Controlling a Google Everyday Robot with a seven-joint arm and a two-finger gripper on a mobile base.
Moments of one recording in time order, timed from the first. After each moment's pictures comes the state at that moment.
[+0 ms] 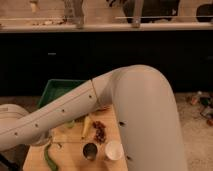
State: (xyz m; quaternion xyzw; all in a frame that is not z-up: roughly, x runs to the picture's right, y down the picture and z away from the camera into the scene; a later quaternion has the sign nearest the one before) arm -0.237 0.225 0.640 -0.24 -0.11 -0.70 0.67
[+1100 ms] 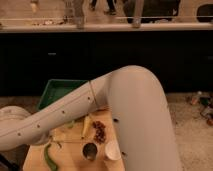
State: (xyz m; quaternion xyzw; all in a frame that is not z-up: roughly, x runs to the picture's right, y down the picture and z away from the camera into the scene) arm -0.249 0.227 0.666 -0.22 -0.12 -0.72 0.65
